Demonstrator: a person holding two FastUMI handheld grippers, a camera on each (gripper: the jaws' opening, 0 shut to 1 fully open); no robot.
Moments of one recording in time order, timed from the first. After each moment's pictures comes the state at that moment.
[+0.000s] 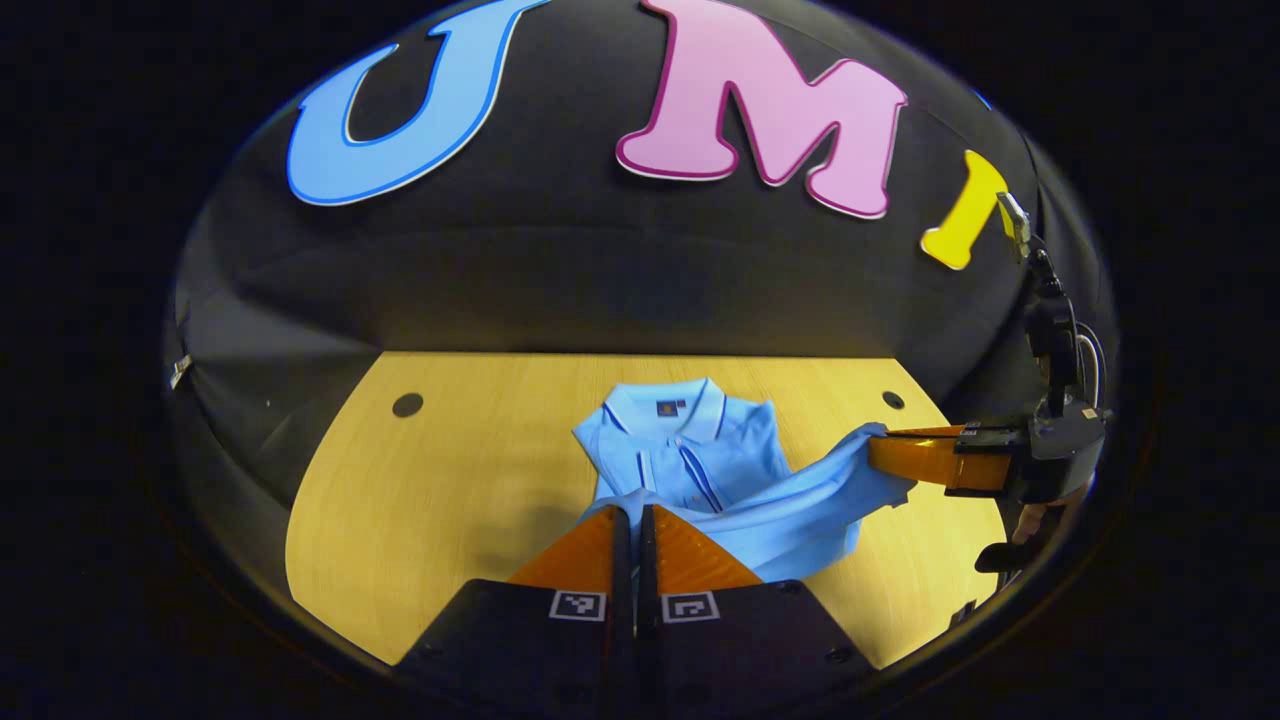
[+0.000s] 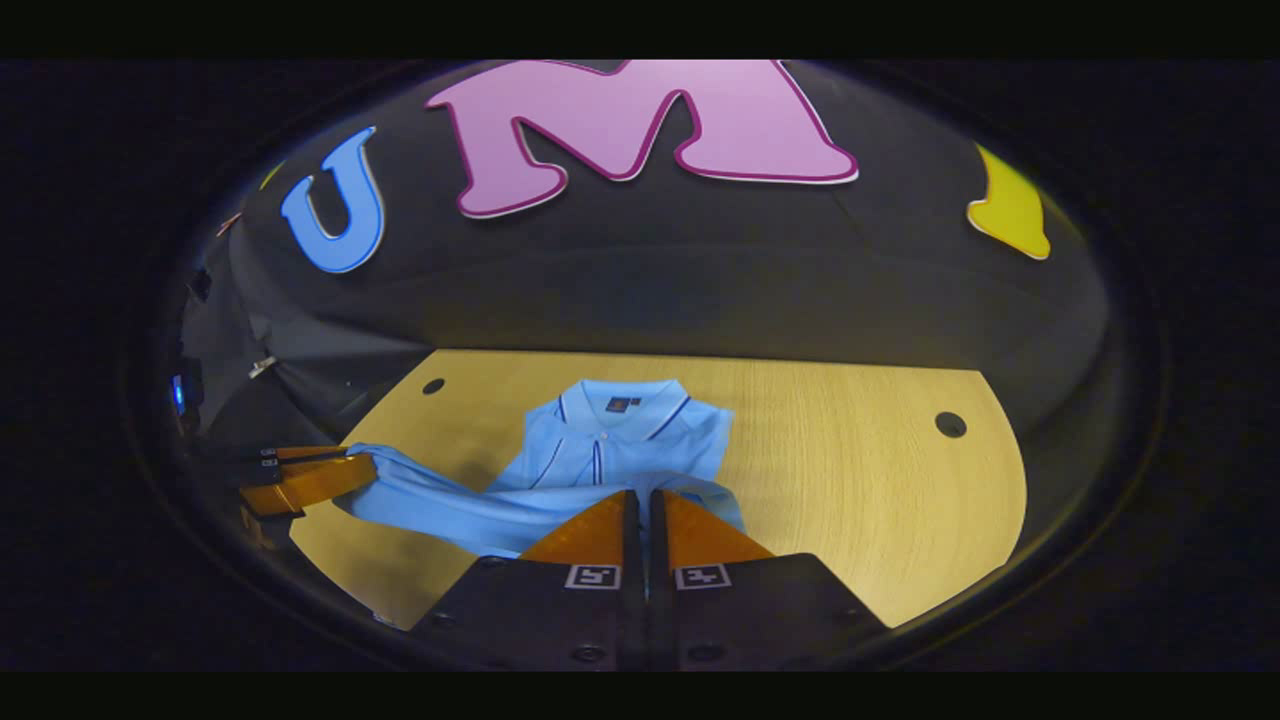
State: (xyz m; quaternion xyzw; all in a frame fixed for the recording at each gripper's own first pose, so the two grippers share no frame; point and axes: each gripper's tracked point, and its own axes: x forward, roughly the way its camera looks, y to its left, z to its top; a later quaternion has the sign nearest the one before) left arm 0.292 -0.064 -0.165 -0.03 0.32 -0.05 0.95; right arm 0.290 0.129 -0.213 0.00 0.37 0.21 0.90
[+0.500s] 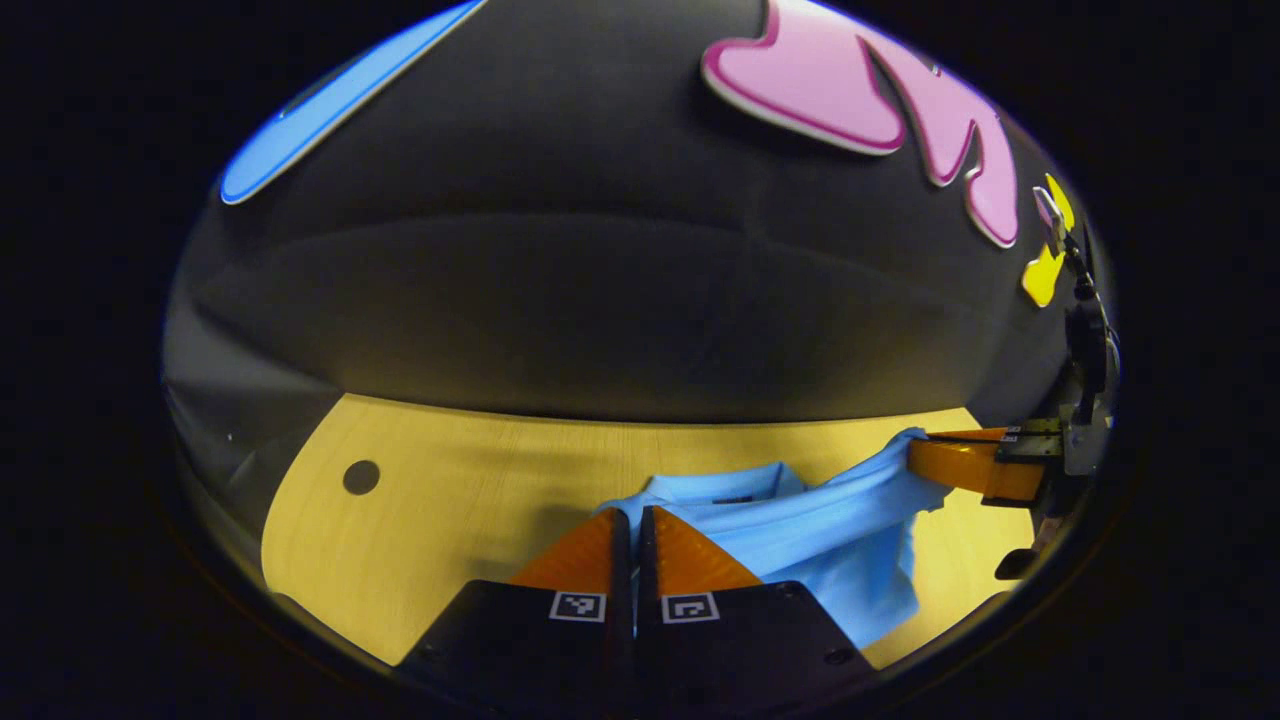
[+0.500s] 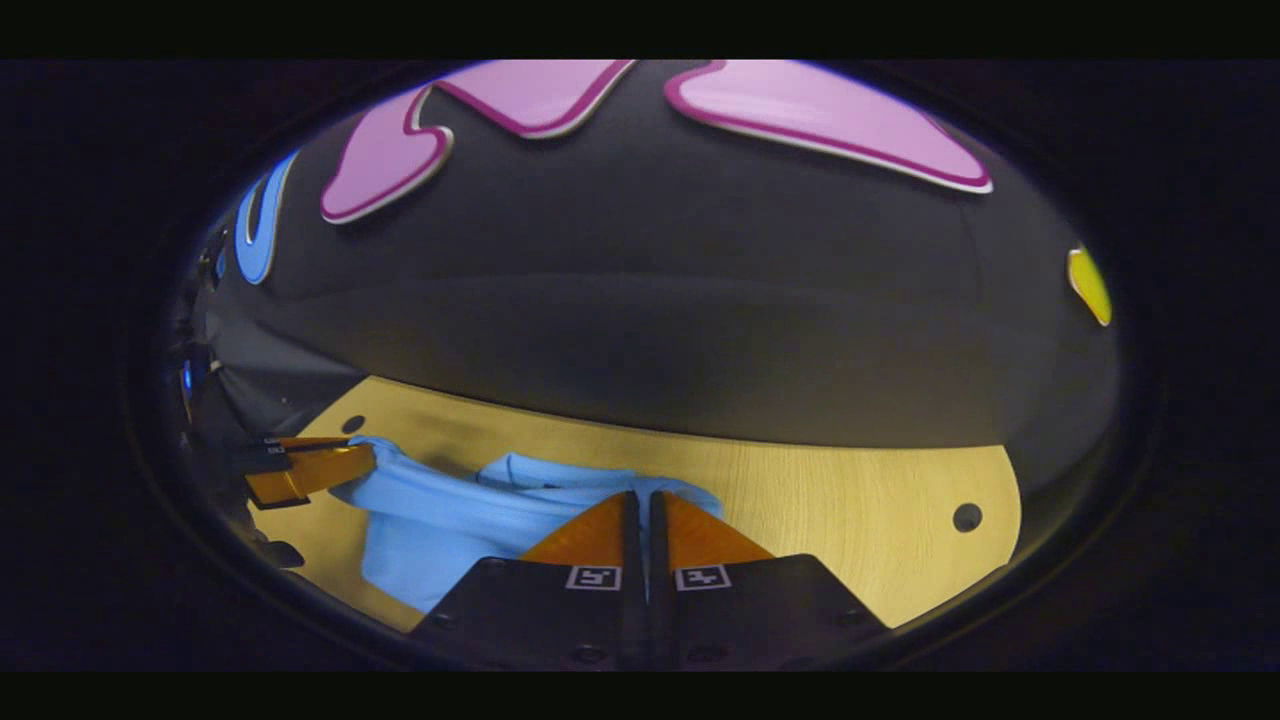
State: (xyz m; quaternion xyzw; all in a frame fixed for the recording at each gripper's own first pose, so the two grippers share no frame) left arm 0.473 -0.037 -0.240 -0.03 0.30 -0.03 0.95; right arm 0.447 0.157 -0.273 -0.05 0.32 0.20 0.92
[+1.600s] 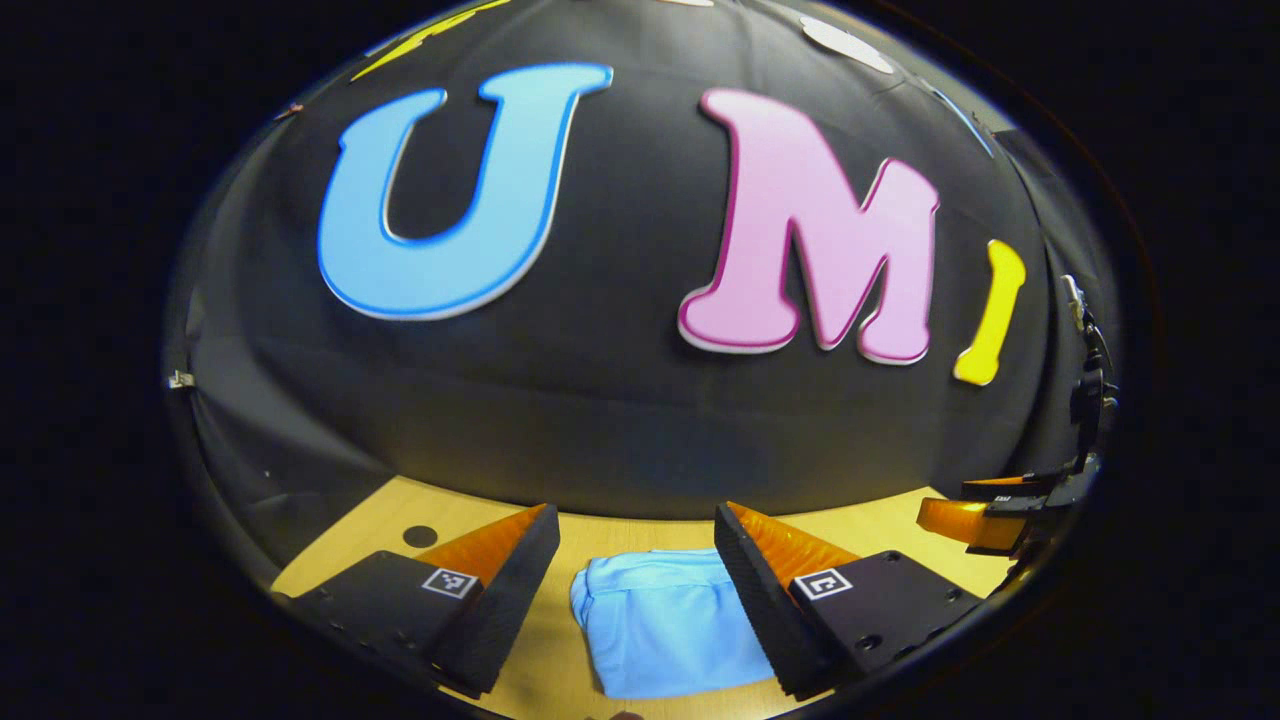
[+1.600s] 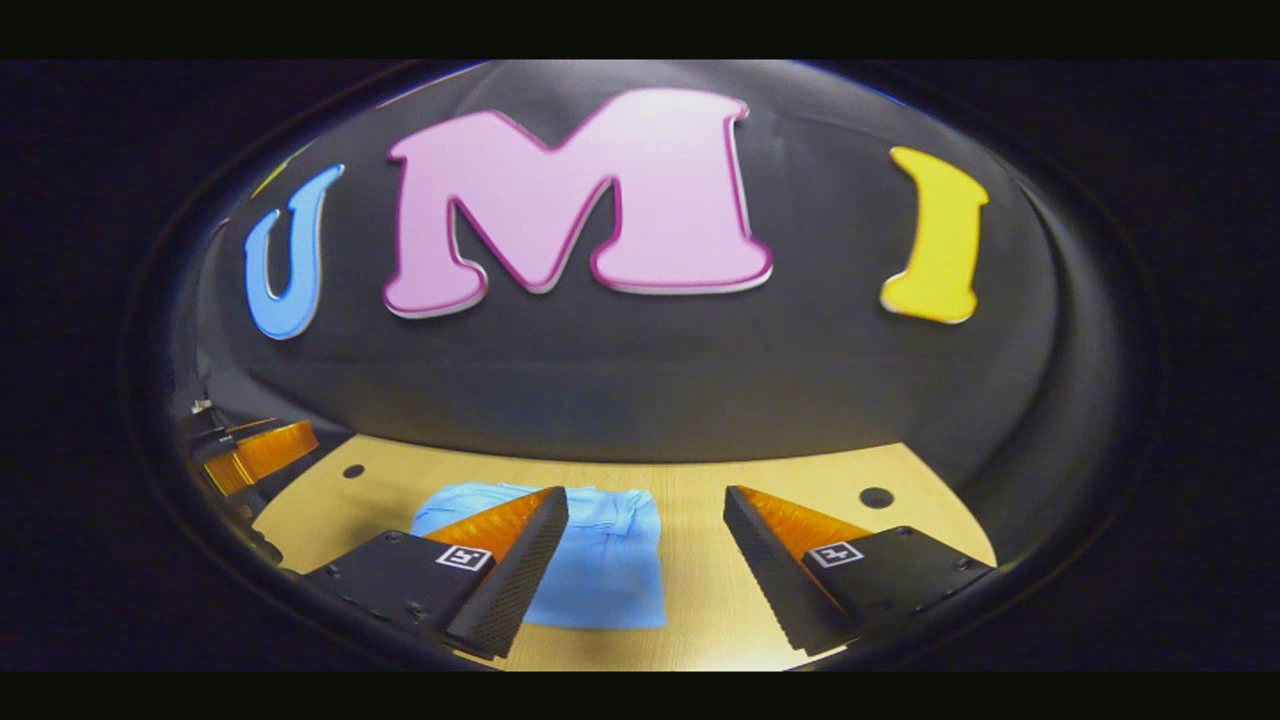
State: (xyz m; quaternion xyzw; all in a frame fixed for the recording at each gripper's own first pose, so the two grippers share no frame) left arm 0.331 -0.027 -0.075 -0.05 0.08 -0.02 1.00; right arm 0.300 0.087 -0.130 0.00 0.18 0.10 0.98
